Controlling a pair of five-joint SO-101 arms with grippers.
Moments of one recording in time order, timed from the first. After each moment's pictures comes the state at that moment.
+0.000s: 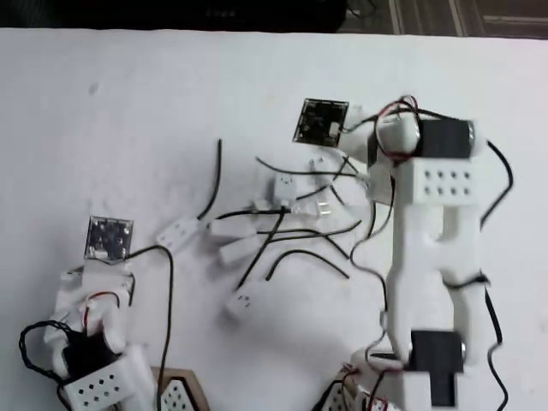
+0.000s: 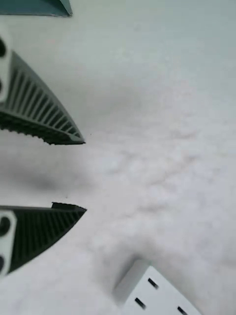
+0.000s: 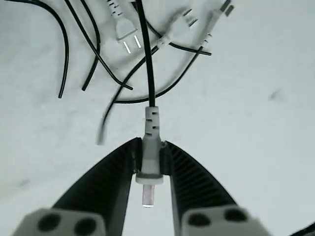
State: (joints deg) left arm -31.4 -104.0 97.1 64.7 -31.9; right arm -1.9 -13.9 -9.1 97.9 75.8
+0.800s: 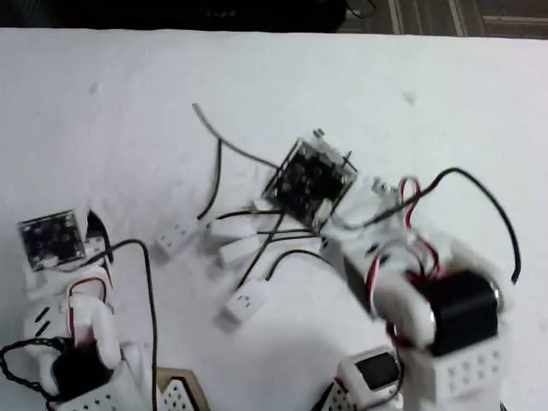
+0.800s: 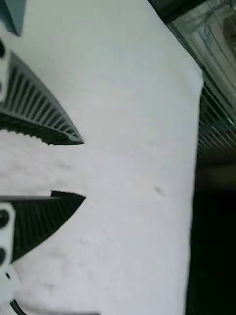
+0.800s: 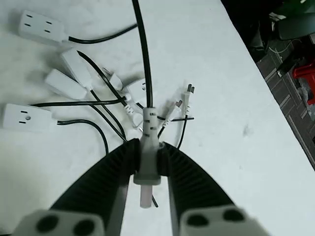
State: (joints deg) left arm -29.1 -104.1 81.3 55.1 -8.1; right arm -22.9 -49.5 3.7 97.9 40.8
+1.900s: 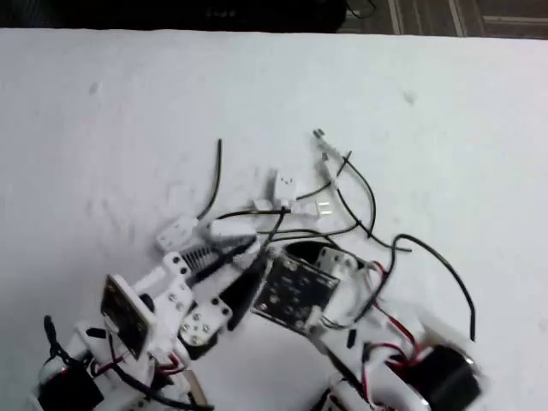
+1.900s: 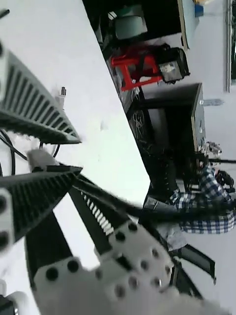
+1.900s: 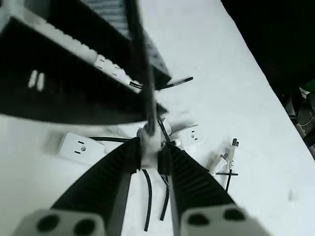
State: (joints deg) left arm 42.9 -104.8 64.7 55.3 1.3; right arm -41.2 -73.6 36.6 82.8 33.5
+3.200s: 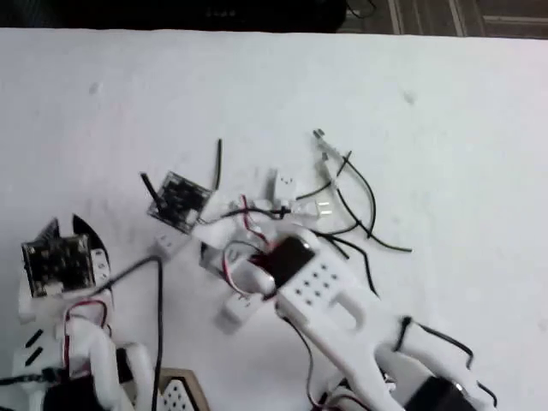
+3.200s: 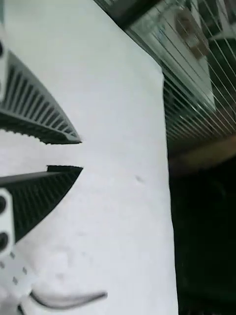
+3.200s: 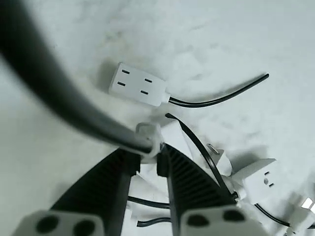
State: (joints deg) left arm -25.2 -104.9 64.6 69.1 -14.3; right arm -47.9 -27.1 37.9 49.4 22.3
